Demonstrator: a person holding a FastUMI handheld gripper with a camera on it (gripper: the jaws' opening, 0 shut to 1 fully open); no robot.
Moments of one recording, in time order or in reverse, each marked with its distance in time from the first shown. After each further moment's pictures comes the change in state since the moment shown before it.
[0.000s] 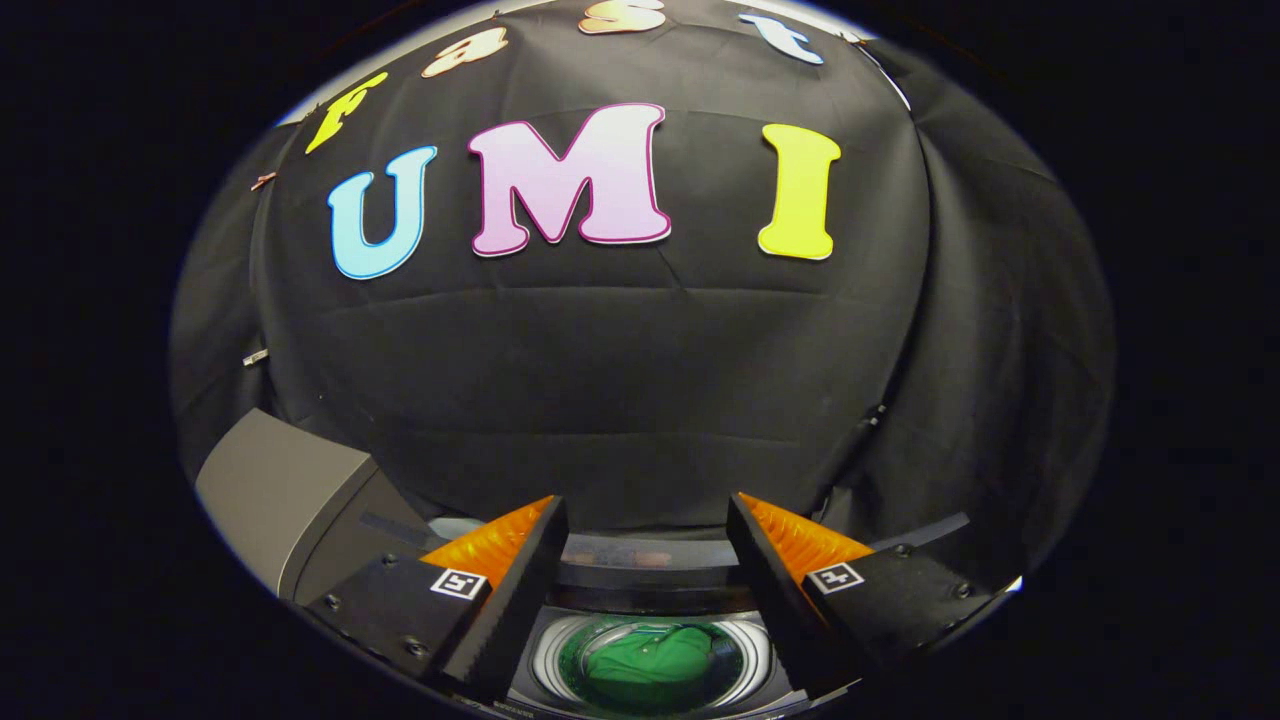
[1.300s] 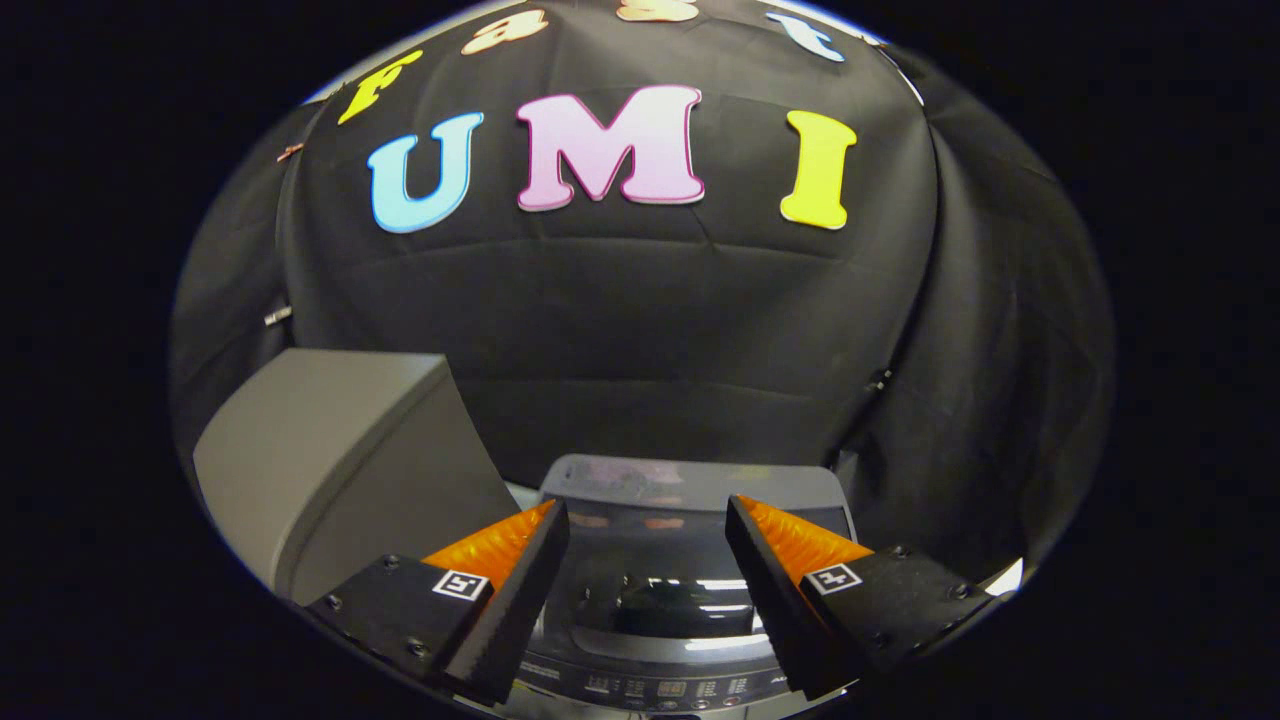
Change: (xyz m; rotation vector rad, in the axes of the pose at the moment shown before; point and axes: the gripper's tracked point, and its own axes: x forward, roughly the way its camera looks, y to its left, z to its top) arm -0.064 0.045 -0.042 -0.018 0.051 0.027
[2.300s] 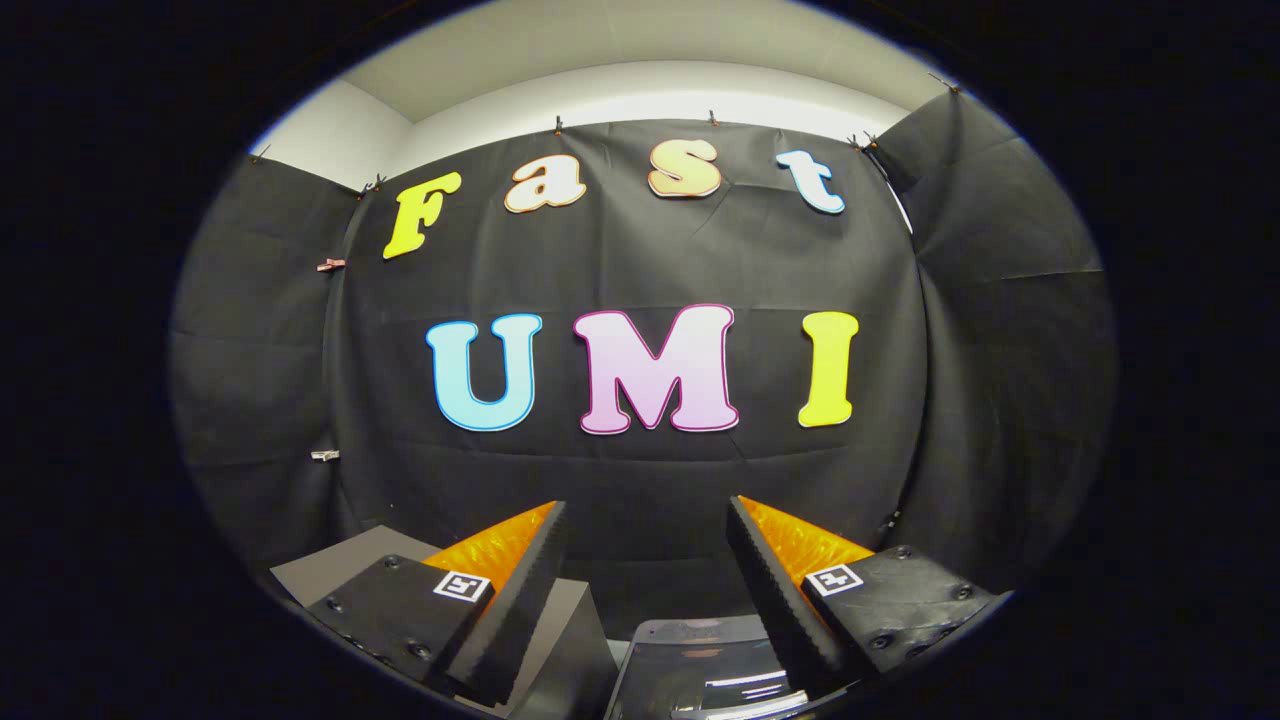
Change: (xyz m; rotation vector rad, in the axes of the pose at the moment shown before) arm -0.127 0.091 0.173 0.032 -0.474 0.064
